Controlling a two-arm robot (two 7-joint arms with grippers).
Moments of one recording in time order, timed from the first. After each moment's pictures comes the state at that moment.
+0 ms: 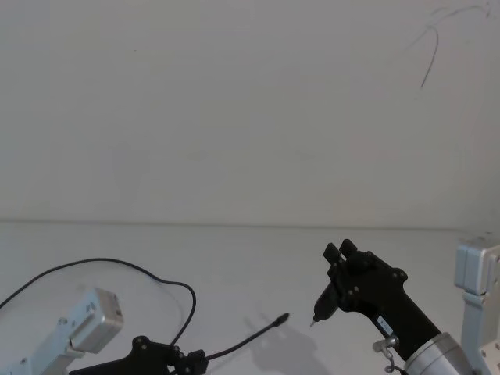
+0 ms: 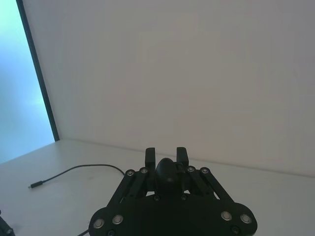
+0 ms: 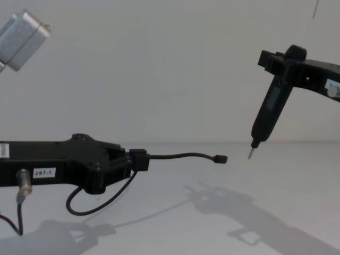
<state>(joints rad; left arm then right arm) -0.31 0.63 0.48 -1.61 -0.48 0.00 -0.73 0.15 0.27 -0.26 -1.69 0.45 0.00 0.27</state>
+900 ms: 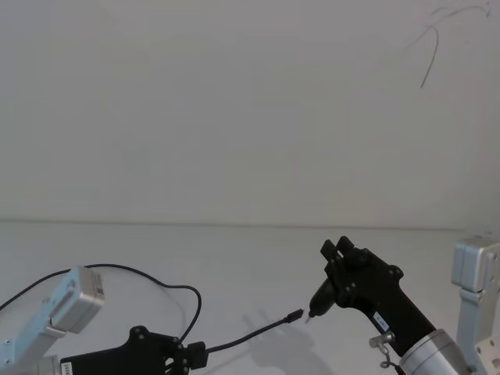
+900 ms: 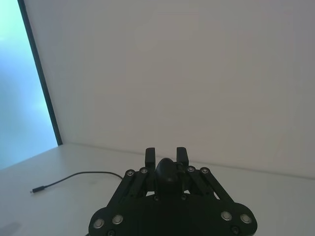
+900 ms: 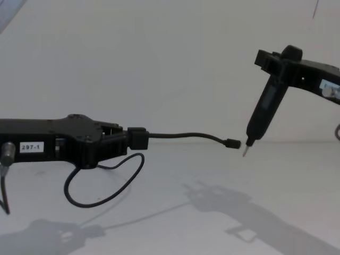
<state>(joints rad) -0.34 0.66 0.47 -1.62 -0.60 0.04 -0.83 0.18 0.26 -0.27 -1.64 0.46 -0.03 0.29</state>
